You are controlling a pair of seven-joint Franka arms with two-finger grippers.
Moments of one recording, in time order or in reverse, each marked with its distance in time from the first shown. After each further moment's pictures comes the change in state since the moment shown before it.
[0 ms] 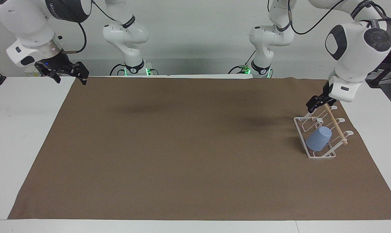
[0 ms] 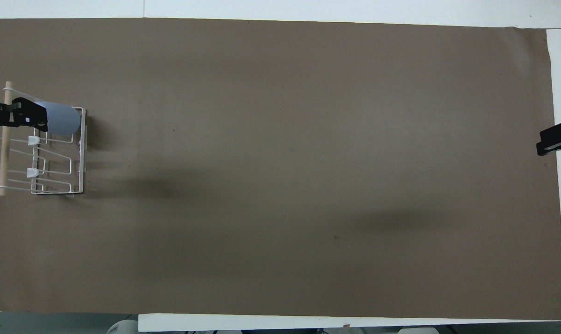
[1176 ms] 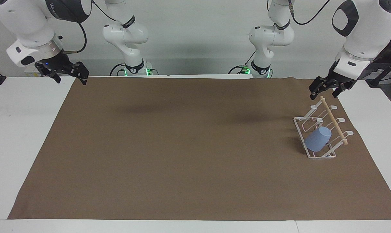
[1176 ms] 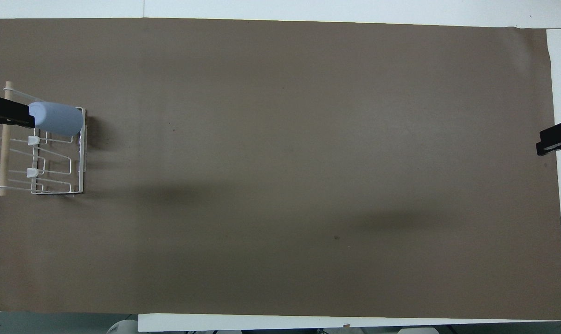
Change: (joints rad) left arm 0.002 -0.067 -0.001 0.012 -0.079 0.020 0.108; right arm 0.000 0.000 0.001 0.000 0.000 0.000 0.000
